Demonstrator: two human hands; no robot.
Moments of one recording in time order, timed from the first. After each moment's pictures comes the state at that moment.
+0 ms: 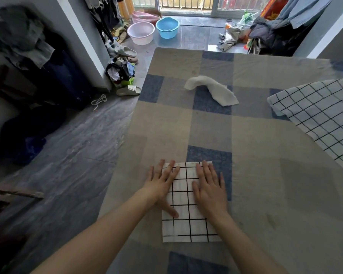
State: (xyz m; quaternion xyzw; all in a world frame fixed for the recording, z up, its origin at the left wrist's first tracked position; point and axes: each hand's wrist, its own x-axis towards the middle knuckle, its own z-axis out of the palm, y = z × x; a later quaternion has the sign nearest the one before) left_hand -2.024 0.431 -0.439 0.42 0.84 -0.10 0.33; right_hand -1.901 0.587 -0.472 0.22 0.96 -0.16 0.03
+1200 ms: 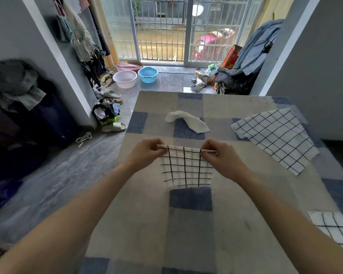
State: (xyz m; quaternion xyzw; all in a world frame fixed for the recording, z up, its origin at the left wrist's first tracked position) left_hand -2.091 0.476 -0.290 0.33 0.82 0.42 0.18; right_hand -1.919 0.678 -0.264 0.16 0.91 -0.38 -0.11
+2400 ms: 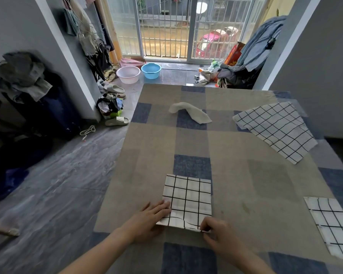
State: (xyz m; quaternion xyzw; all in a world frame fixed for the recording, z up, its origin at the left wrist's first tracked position) left_hand -1.947 0.355 -0.430 0.56 0.79 0.01 0.26; right_hand -1.750 0.574 -0.414 0.12 0.90 -0.41 0.00
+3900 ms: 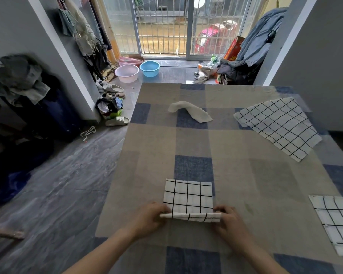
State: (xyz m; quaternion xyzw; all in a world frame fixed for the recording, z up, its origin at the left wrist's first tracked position) left_hand -1.955 0.368 -0.429 0.43 0.82 0.24 0.29; right_hand -1.754 0.612 -0.449 0.21 0.92 -0.32 0.01
